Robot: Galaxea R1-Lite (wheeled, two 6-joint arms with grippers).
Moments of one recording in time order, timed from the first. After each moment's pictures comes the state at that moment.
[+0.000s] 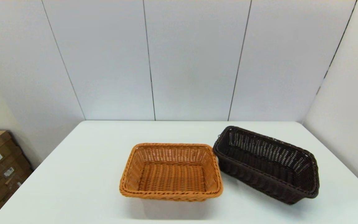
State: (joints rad) left arm -0.01 0.00 -0.04 0.13 0.00 0.03; right arm -0.01 0.00 0.00 0.01 0.01 -0.02
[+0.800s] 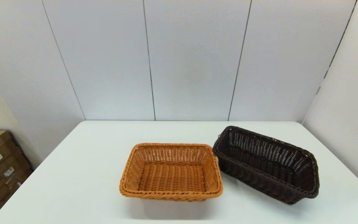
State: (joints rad) left arm -0.01 0.00 -0.04 0.13 0.00 0.03; right arm -0.01 0.24 -0.17 0.00 0.04 -0.03
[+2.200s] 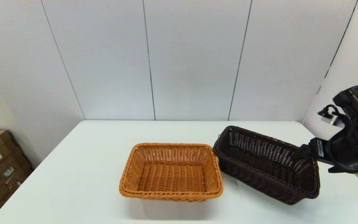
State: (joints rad) left arm -0.01 0.00 -0.04 0.13 0.00 0.03; right arm -0.01 1.66 -1.08 0.56 0.06 0.32
